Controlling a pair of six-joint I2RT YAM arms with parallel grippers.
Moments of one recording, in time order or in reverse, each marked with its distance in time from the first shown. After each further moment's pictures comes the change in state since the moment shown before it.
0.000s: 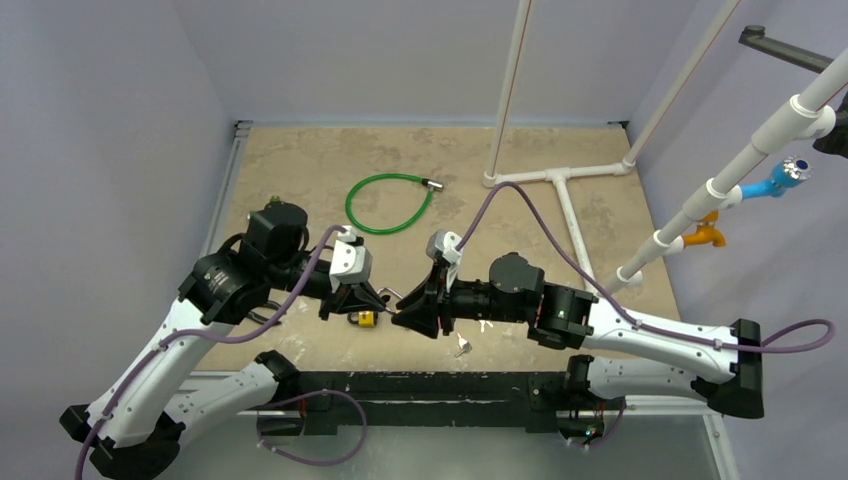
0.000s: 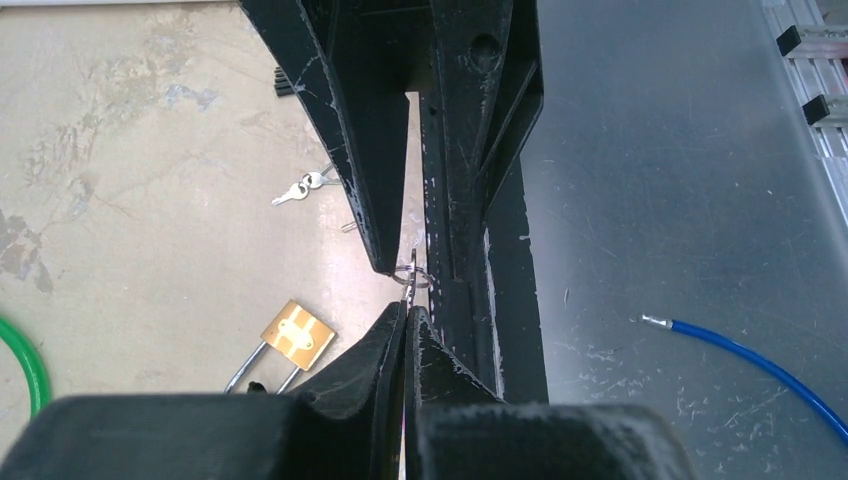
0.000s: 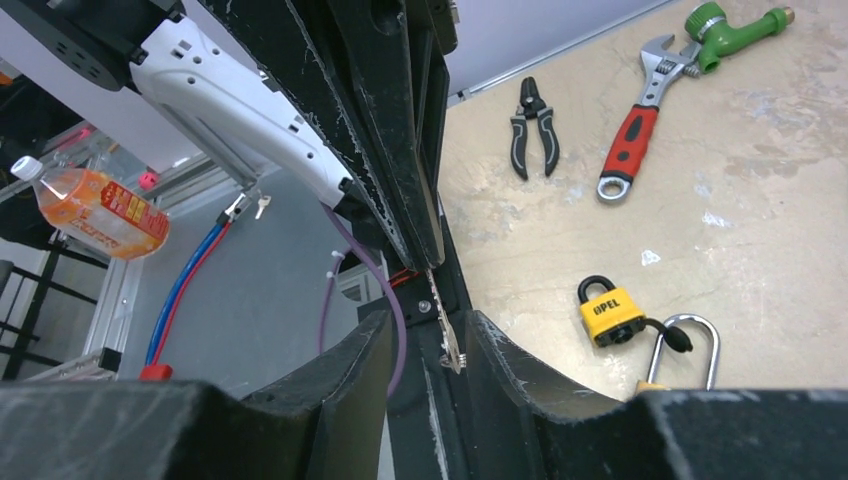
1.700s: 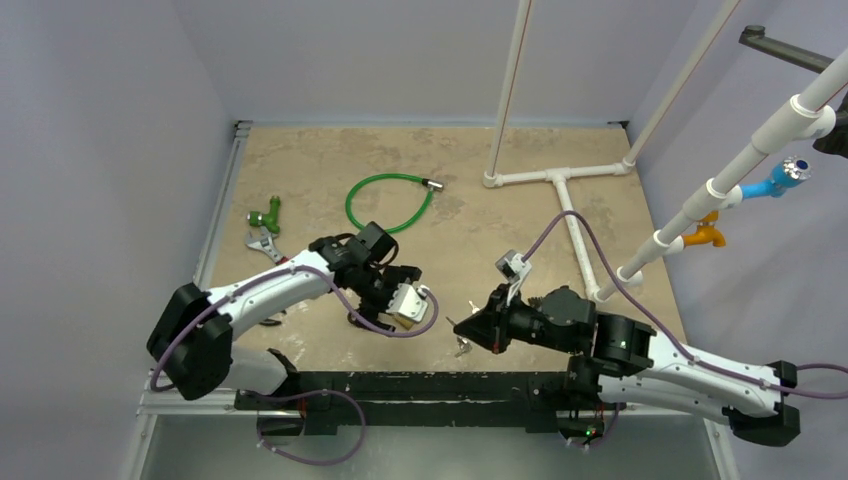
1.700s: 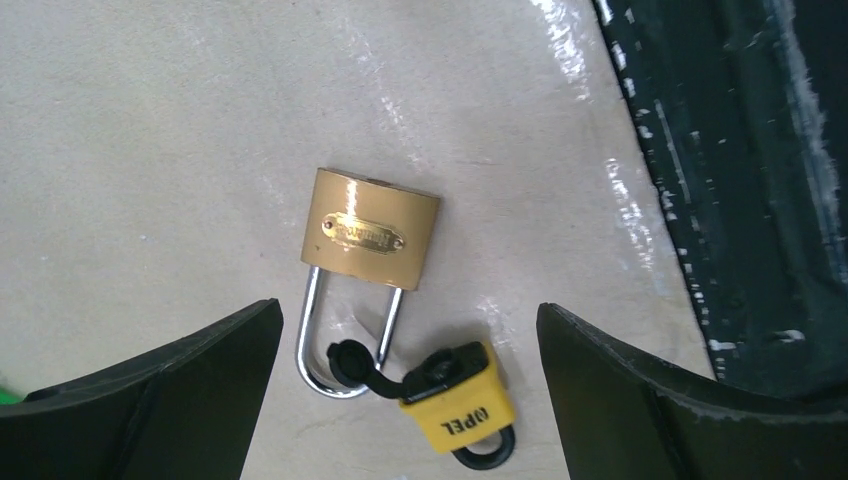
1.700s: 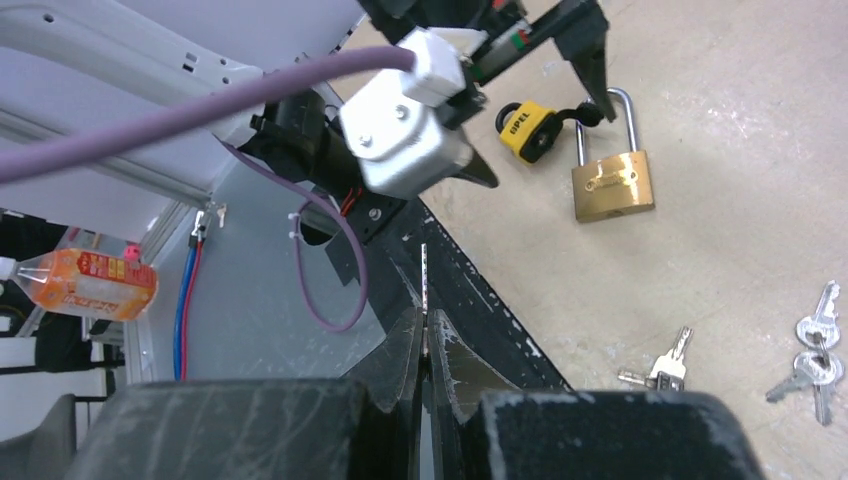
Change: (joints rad) left arm -0.089 0.478 -0.285 0.161 -0.322 0.721; right arm 0.000 -0.418 -0.258 -0.312 0.228 0.314
